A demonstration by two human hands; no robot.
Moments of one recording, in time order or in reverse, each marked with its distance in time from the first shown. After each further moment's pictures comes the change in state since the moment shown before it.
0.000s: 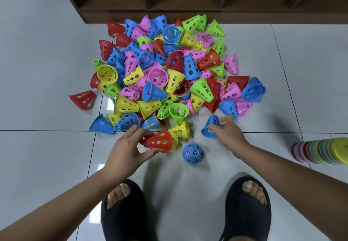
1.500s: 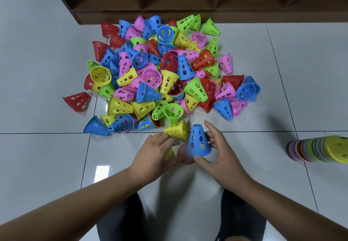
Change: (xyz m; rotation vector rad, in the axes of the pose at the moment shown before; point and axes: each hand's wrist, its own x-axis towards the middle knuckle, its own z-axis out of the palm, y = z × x) left_hand 0.018 0.041 0.066 0.170 -0.184 0.217; right_hand -0.098 0.019 0.001 0.164 -0.136 -0.452
